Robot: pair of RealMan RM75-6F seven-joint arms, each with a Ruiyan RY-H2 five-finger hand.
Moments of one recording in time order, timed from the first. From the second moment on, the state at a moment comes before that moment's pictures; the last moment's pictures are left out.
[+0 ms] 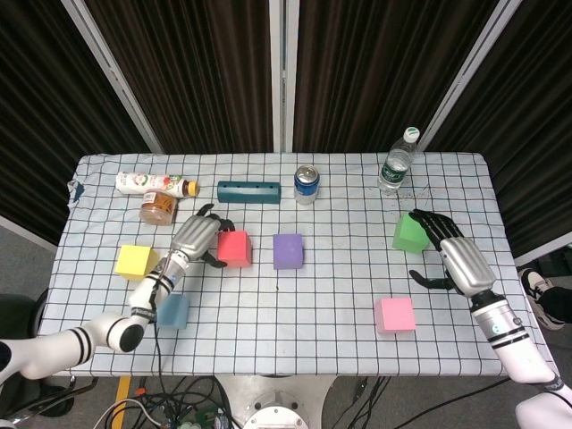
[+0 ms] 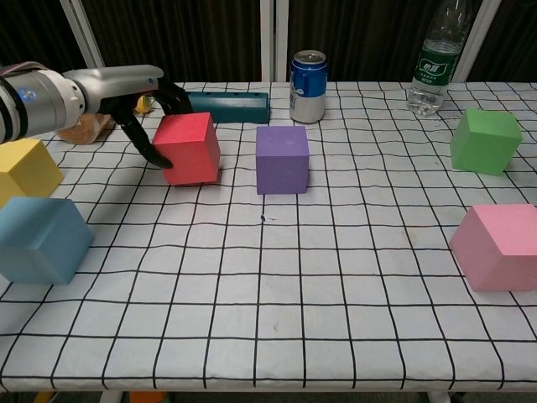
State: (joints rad) left arm -0.84 -1.55 -0.23 -1.33 1.08 0.75 0.13; right arm 0.45 -1.02 0.13 -1.74 -1.44 1.14 0.29
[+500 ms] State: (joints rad) left arm -0.90 -1.64 -0.23 -1.27 1.04 0.76 0.19; right arm 0.42 -1.02 0.12 -1.73 -1.44 1.16 0.31
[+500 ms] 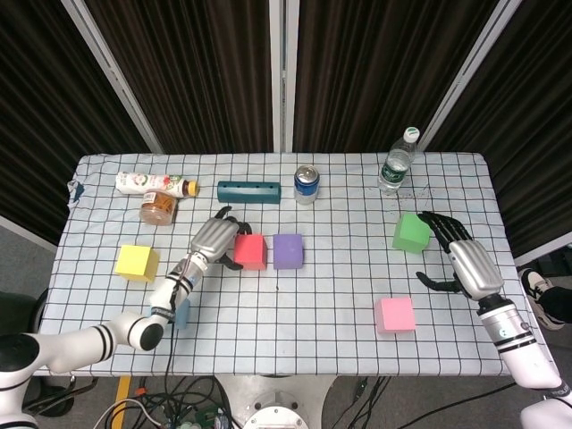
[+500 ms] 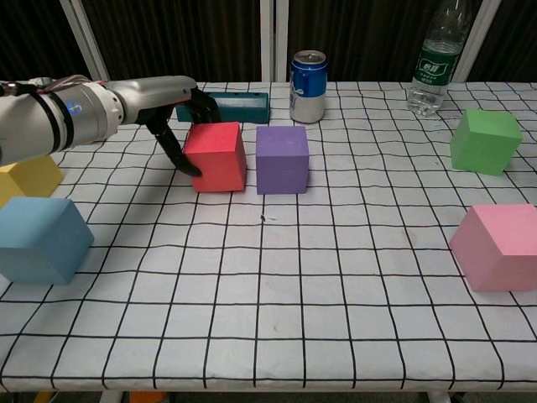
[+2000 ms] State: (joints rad) left arm -0.98 -1.71 -0.23 -1.20 0.97 0.74 0.28; right arm 0.40 -1.01 0.12 -1.71 -1.44 1.17 0.34
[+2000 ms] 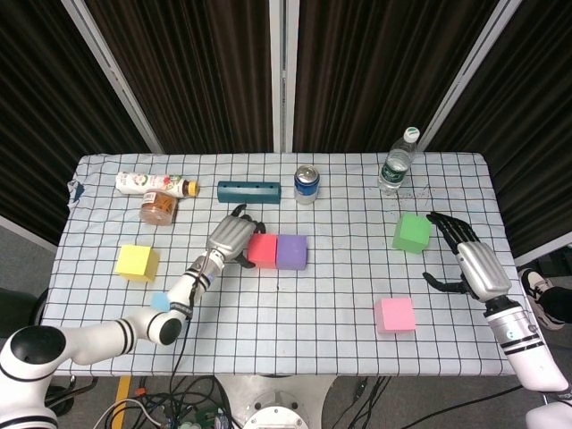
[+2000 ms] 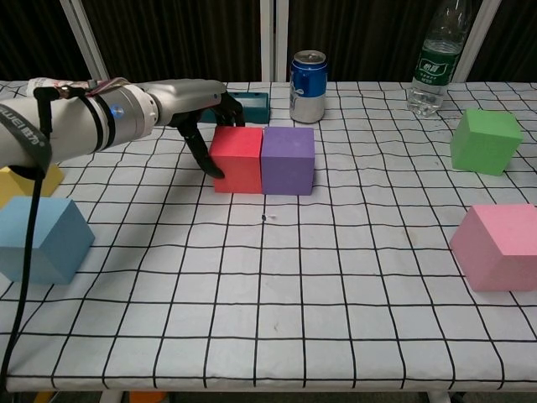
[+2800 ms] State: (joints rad) left arm -1.01 -1.68 -0.22 -1.25 0.89 0.71 0.32; right arm 0.39 -1.01 0.12 -1.70 -1.46 1.17 0.38
